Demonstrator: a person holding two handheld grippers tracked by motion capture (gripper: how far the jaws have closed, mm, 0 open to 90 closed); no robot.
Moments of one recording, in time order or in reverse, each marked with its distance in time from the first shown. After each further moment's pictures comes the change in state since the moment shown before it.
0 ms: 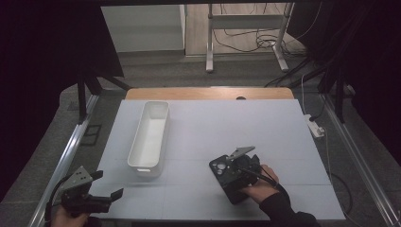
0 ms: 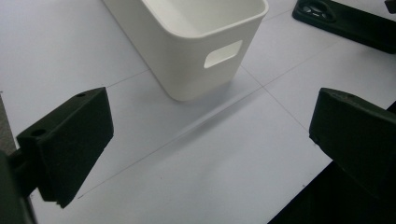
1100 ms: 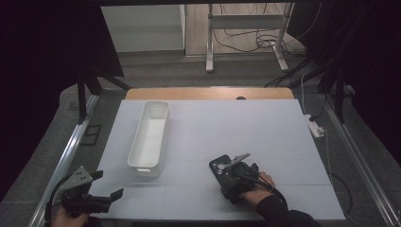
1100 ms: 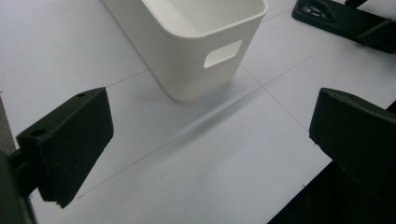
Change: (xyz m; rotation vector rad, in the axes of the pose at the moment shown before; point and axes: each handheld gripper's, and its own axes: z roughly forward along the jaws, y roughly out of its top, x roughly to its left) left arm 0.000 0.000 0.000 0.000 -0.003 0.000; right arm -0.001 -0.024 0.040 0.122 -0.018 0.029
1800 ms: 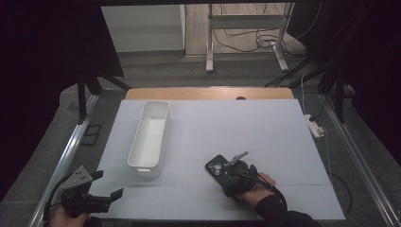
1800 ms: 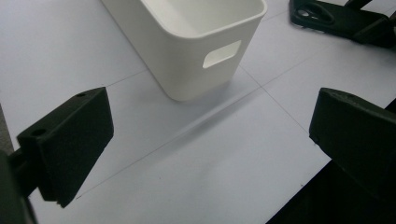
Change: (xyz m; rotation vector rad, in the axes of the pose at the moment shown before) left arm 0.000 0.001 0.000 0.002 -0.008 0.001; right arm 0.001 0.005 -0.007 0.052 -0.009 0.006
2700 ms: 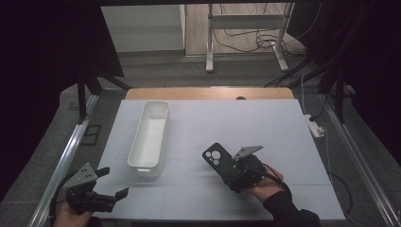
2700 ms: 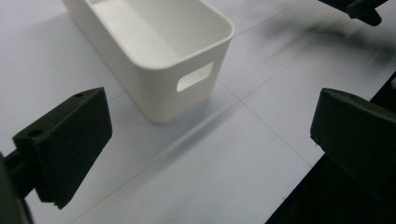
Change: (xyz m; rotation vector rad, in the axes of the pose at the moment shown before) left arm -0.011 0.018 0.003 -0.032 -0.060 0.061; right arm -0.013 0.005 -0.041 -0.241 0.093 -0.035
